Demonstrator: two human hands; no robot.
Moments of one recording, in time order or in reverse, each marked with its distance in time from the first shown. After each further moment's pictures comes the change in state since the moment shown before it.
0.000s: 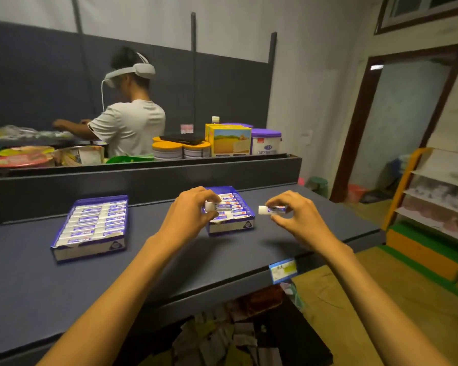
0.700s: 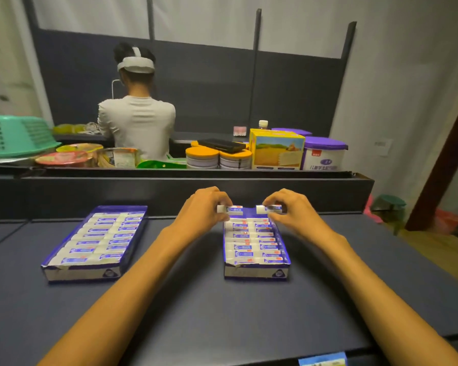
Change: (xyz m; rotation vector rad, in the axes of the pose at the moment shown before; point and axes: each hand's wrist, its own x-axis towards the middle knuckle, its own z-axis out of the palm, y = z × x) left_hand 0.085 -0.066 0.025 0.223 -0.097 -0.233; right_hand 0.159 0.062 0.096 0.146 -0.237 -0.141
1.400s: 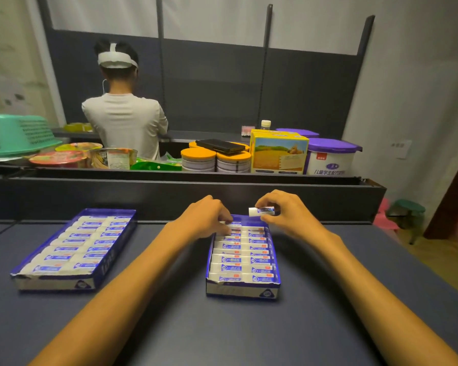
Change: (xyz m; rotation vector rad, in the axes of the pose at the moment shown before) left_hand 0.040 0.006 0.021 0.214 -0.326 -0.032; right_hand 0.035 0.029 0.006 0.055 -0.087 -0.037
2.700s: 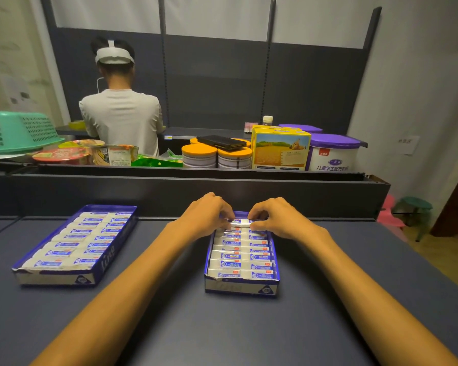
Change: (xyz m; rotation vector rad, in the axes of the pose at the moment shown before) left_hand 0.002 0.000 0.009 -0.027 0.096 0.014; right_hand 0.006 -0.012 0.010 -0.098 -0.278 0.060
